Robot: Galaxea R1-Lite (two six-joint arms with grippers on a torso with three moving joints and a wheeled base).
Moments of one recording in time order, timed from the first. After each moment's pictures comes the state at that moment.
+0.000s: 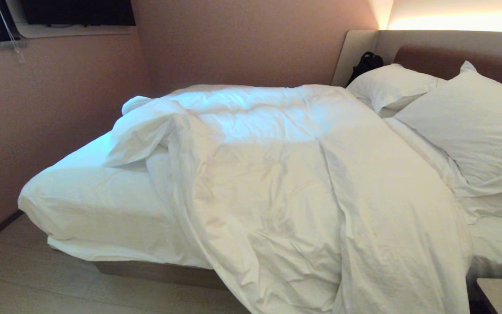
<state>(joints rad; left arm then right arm) 0.01 0.00 0.00 0.02 -0.01 0.00 0.00 0.00 0.00 -0.01 0.01 0.00</state>
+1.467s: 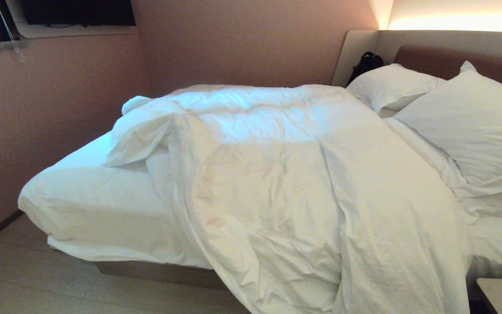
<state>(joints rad) 0.01 0.00 0.00 0.02 -0.01 0.00 0.00 0.00 0.00 -0.01 0.00 0.00</state>
